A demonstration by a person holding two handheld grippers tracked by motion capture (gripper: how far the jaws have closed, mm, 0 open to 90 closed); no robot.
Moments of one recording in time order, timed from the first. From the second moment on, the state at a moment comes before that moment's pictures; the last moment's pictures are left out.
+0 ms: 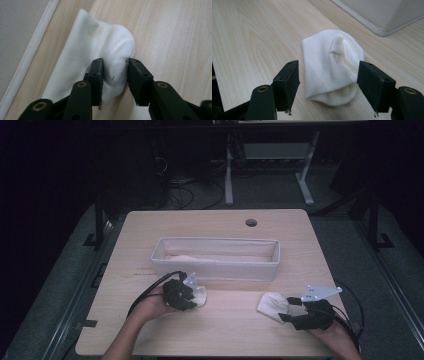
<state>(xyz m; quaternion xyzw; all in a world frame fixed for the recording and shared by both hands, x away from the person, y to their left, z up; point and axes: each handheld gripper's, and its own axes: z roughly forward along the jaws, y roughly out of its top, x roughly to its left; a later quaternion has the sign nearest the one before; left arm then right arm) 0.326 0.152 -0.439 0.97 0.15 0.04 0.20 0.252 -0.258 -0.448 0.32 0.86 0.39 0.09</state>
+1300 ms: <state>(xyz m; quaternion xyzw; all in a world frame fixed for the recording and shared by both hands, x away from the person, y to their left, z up) 0.294 0.100 -0.409 0.97 0.12 0.01 0.23 0.248 -0.262 -0.444 0.33 0.85 0.40 0.11</state>
